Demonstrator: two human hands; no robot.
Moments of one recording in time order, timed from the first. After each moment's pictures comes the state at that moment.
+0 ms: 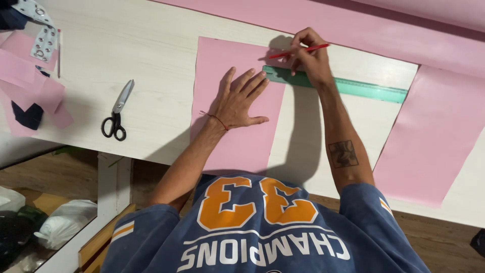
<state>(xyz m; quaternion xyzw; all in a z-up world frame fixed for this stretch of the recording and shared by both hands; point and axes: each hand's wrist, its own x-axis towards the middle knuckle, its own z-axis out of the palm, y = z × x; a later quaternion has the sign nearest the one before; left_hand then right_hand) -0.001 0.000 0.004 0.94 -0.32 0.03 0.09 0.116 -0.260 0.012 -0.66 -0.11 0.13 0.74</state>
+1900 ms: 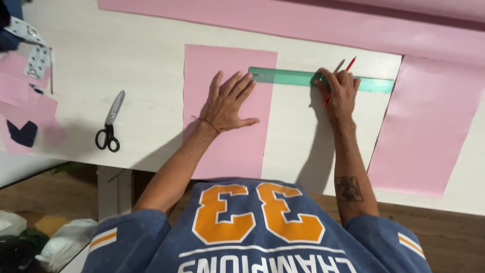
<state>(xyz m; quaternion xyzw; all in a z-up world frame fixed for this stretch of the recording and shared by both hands) 0.000 -0.001 0.003 0.94 -0.32 0.03 0.09 0.019 -0.378 -0.040 -0.95 -0.16 -0.19 0.19</state>
